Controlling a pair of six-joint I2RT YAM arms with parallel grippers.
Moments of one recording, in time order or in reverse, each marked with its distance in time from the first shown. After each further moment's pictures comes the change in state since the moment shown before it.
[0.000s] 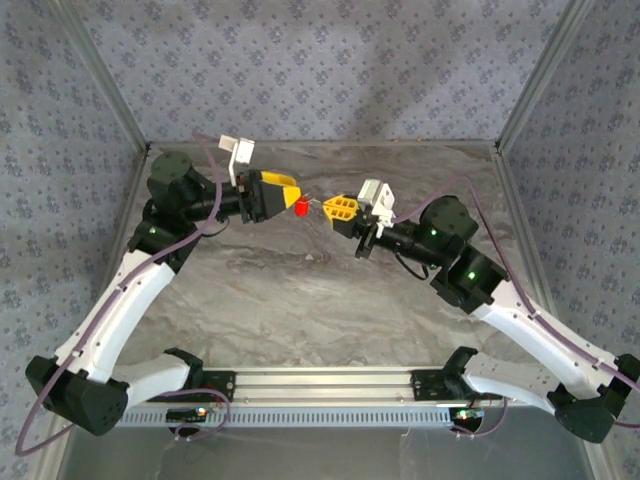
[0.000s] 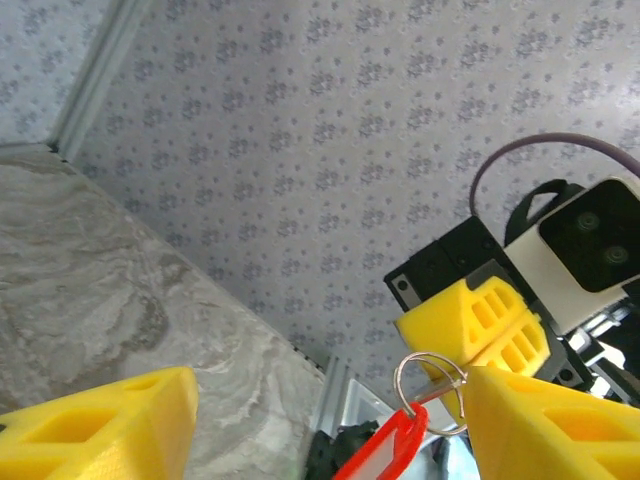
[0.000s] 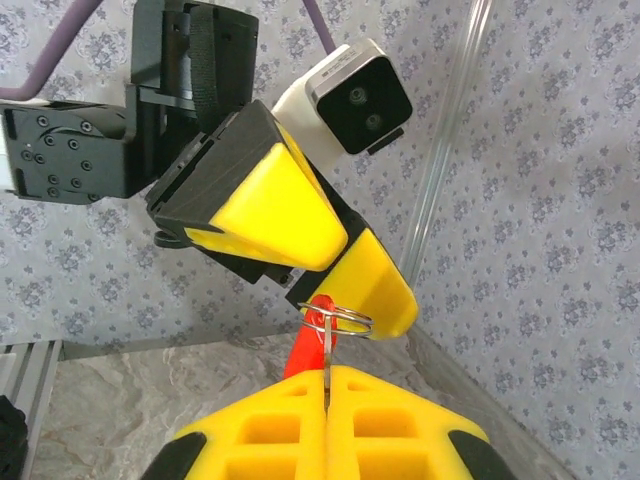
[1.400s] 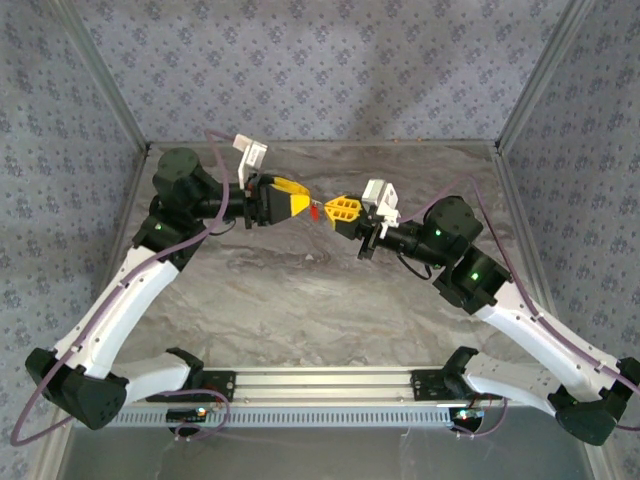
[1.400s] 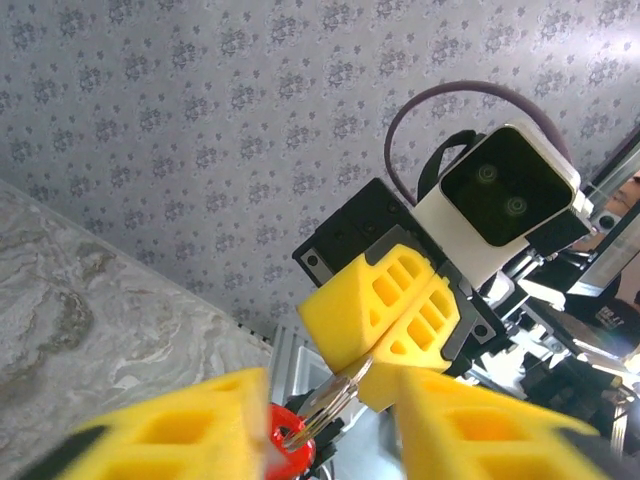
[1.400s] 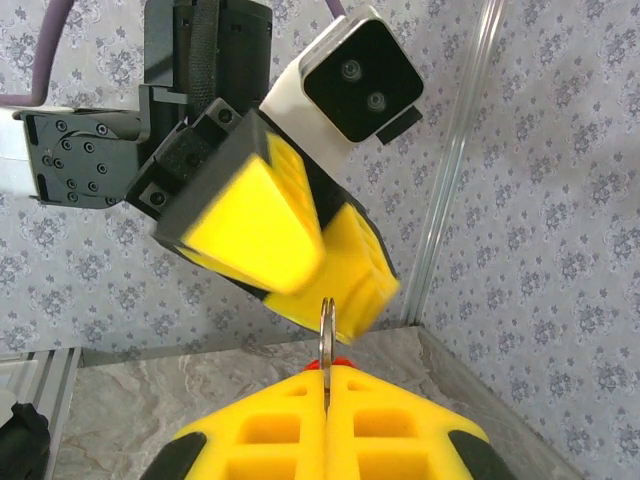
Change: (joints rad) left arm -0.071 0.025 0.057 -0.001 0.087 0.020; right arm -0.011 -0.013 0.000 0.003 -0.031 0.026
